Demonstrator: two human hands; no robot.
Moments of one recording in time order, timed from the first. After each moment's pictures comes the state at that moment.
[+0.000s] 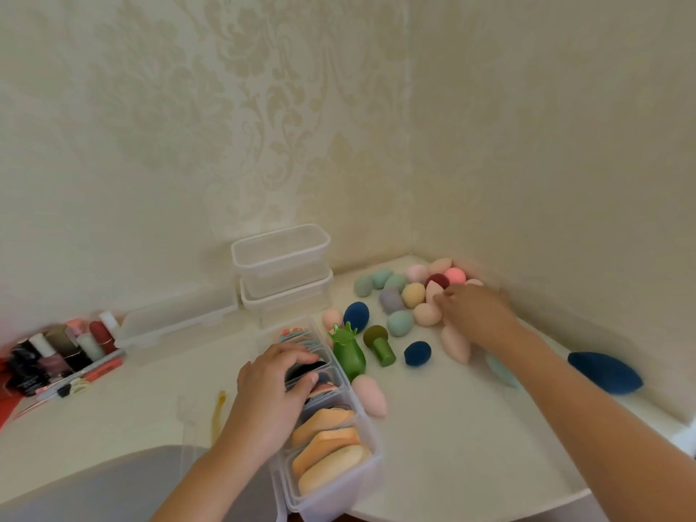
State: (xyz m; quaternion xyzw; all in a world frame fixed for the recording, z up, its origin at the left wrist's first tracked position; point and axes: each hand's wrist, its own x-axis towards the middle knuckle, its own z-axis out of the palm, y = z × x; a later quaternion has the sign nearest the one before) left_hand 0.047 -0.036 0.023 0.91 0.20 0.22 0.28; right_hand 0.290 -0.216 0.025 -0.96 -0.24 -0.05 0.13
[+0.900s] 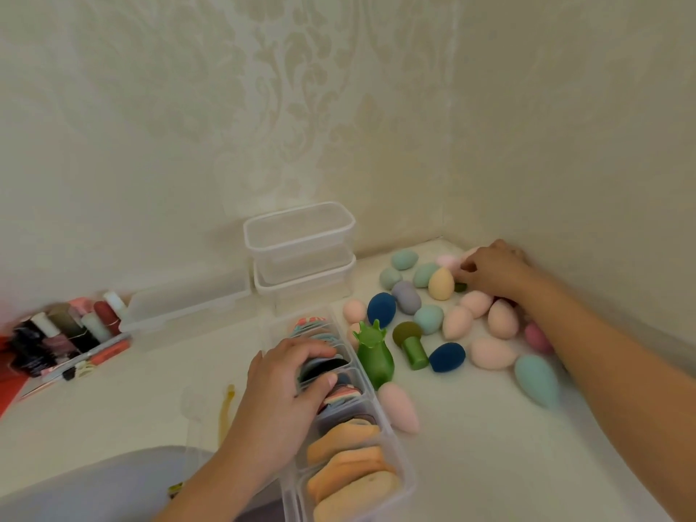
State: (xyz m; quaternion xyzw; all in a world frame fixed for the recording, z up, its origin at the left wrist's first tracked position) left_hand 0.052 -0.023 0.021 0.90 0.21 0.22 0.31; right_hand 0.372 -0.169 0.032 -0.96 -0.28 0.00 0.05
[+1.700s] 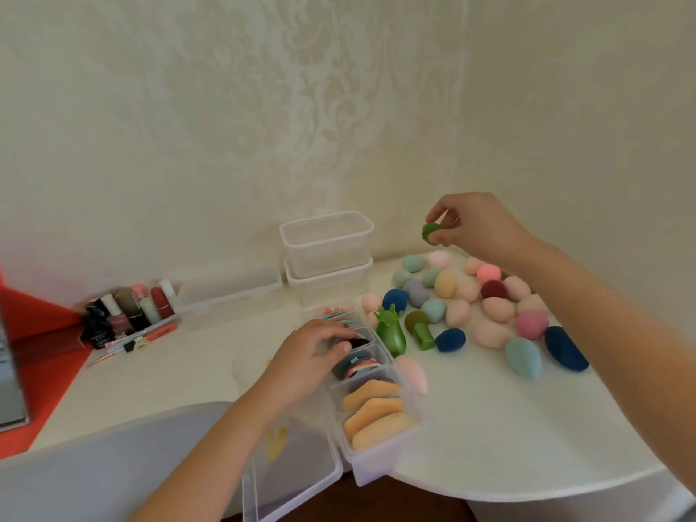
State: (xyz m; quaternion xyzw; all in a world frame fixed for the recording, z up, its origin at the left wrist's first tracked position) left_hand 0.039 -0.008 0.032 0.91 0.16 0.16 0.35; right_hand 0.249 -0.172 0.142 -0.84 -0.41 -0.09 0.33
